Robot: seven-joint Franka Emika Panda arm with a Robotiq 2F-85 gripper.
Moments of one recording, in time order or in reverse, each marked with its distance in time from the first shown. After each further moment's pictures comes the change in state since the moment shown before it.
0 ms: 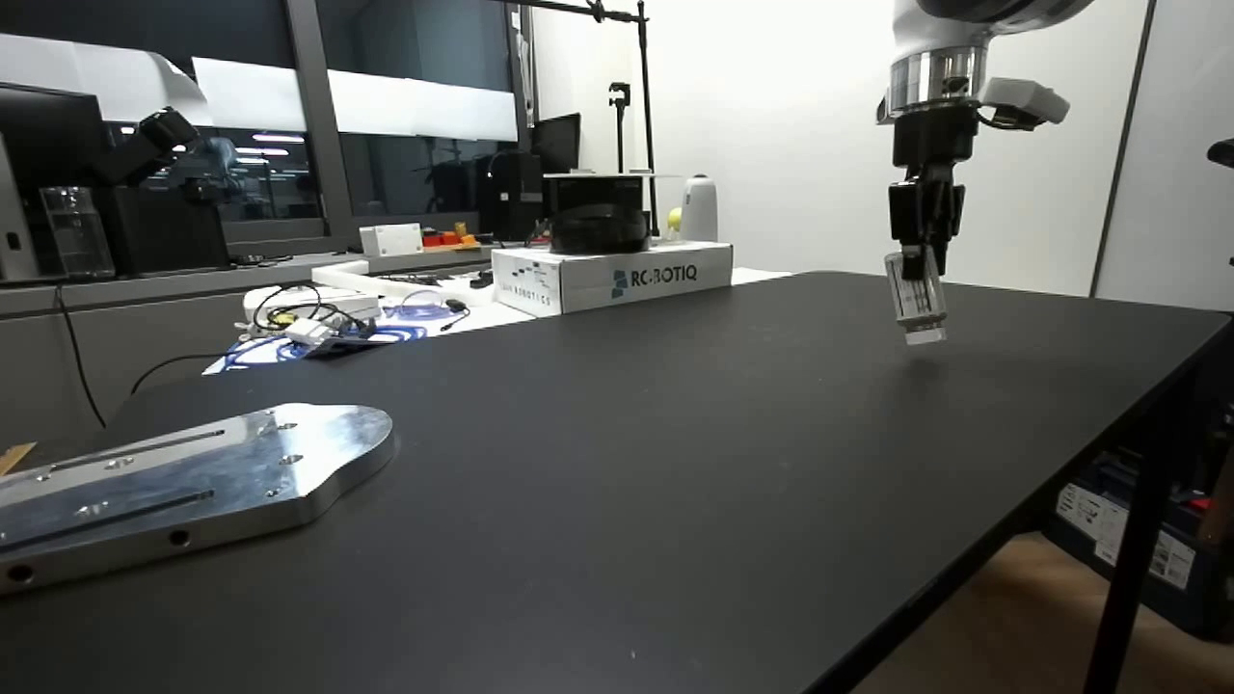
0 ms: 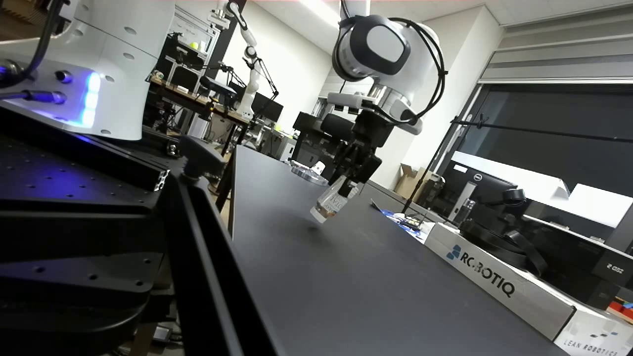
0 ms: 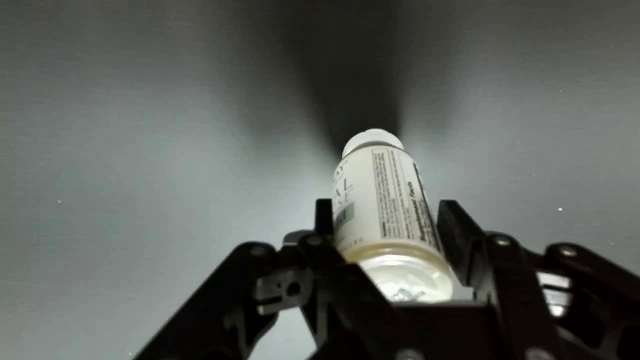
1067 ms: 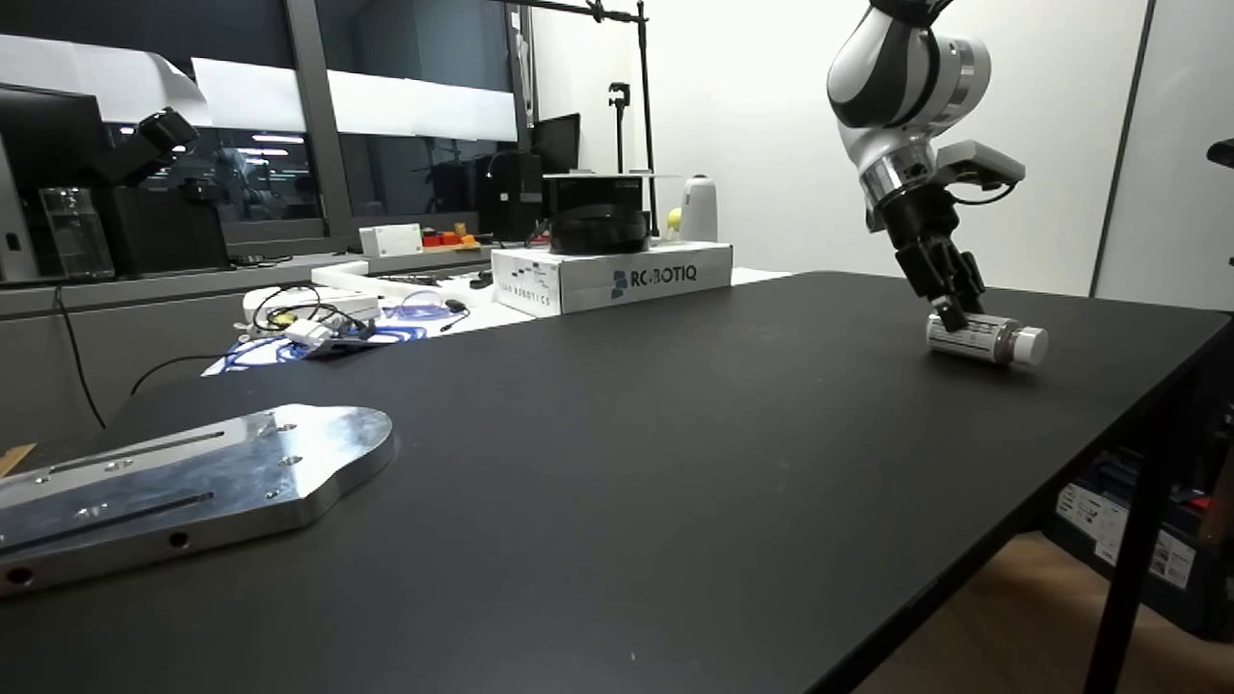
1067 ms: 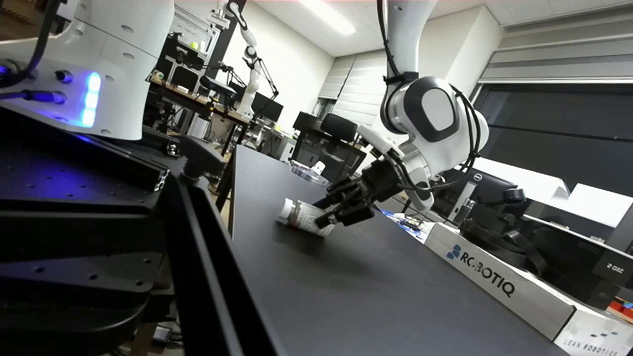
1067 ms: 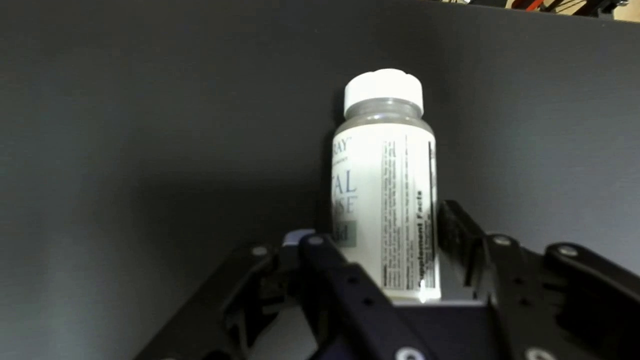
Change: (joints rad) arm -0.064 0.418 -0.062 0.453 0.040 -0.580 -0.076
